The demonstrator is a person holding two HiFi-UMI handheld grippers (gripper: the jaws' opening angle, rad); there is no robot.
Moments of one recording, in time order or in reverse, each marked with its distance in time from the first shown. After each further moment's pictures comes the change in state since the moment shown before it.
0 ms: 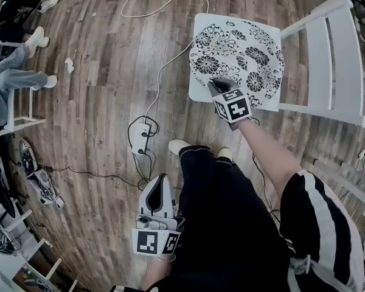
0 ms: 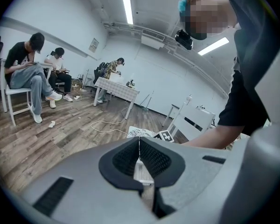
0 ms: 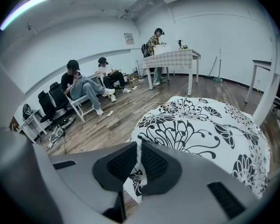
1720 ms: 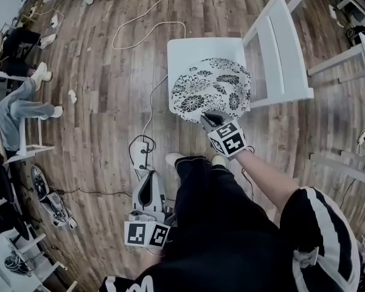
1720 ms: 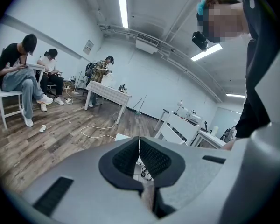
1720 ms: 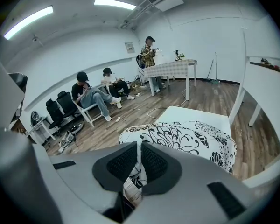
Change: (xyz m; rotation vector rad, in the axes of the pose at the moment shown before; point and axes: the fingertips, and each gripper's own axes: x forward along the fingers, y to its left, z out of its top) left arm -0.019 -0.068 0.046 0.007 -0.043 -0.089; right arm -0.159 0.039 -0.018 0.031 -0.067 0.044
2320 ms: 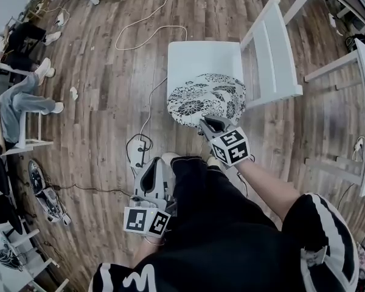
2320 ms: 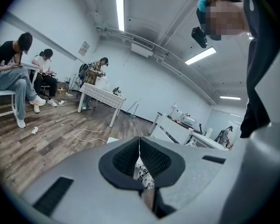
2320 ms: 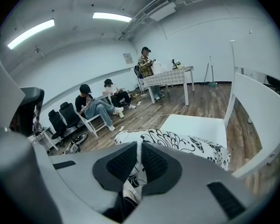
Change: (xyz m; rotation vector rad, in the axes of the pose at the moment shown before) left arm 0.007 -0.035 0.010 0.013 -0.044 -0.069; right arm -0.065 0.028 0.024 0.058 -0.106 0.021
